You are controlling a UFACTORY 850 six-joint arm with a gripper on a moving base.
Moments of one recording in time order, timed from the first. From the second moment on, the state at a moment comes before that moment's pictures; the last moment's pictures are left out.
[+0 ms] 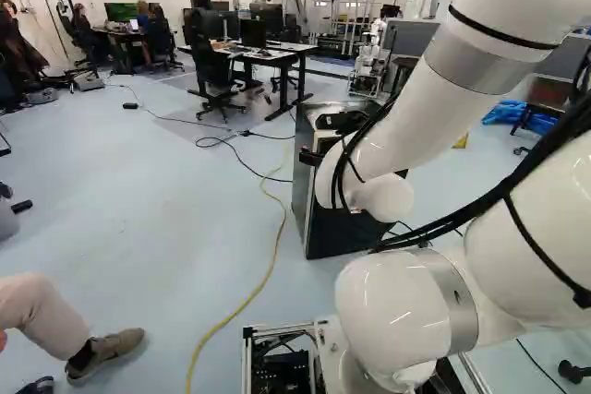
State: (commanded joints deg) arm 0.0 16.0 -5.0 0.0 50.0 0.0
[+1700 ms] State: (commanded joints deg) arm 7.6 11.6 -8.3 11.6 55.7 0.0
